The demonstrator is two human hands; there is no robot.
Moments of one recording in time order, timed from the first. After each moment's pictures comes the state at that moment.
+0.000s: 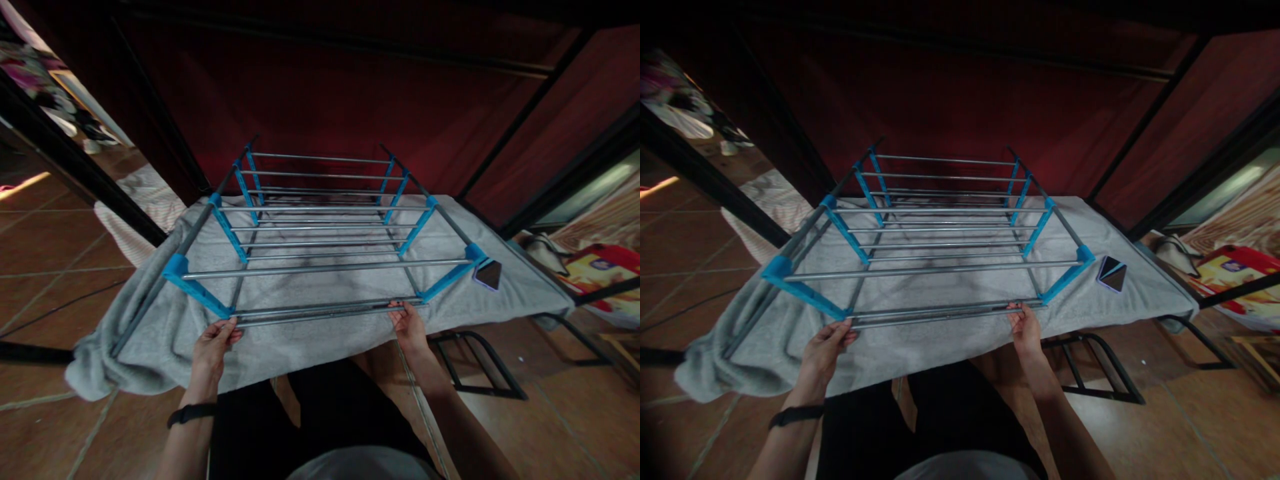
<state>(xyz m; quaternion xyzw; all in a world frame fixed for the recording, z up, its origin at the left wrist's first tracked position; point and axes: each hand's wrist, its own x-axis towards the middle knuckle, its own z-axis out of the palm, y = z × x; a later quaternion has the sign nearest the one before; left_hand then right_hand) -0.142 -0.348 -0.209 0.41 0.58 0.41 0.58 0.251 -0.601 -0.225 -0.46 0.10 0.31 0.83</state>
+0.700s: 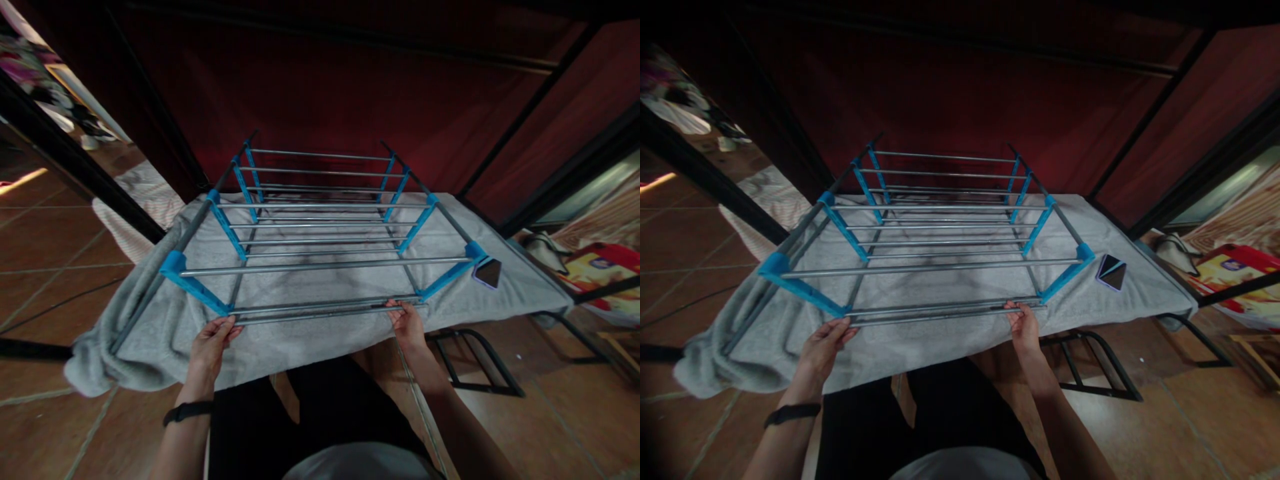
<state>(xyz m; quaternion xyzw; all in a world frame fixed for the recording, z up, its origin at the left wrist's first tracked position) -0.141 -0.352 -0.202 0.33 0.55 0.44 0.63 0.252 -0.603 -0.230 -0.47 0.09 0.31 0.82</state>
